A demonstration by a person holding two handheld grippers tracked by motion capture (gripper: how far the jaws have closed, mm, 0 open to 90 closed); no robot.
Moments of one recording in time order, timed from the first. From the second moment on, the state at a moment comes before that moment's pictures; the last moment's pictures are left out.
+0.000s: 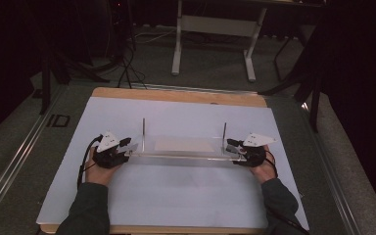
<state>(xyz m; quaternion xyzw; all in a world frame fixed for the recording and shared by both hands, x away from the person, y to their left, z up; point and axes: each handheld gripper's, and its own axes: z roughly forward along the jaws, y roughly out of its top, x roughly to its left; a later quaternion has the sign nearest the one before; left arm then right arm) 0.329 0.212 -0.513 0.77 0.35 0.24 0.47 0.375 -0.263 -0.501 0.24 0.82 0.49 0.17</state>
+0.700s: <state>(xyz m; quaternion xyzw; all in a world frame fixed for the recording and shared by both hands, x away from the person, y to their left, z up) 0.334 0.198 -0.511 0.76 0.34 0.27 0.48 0.377 -0.264 -0.499 0.25 0.82 0.49 0.16</state>
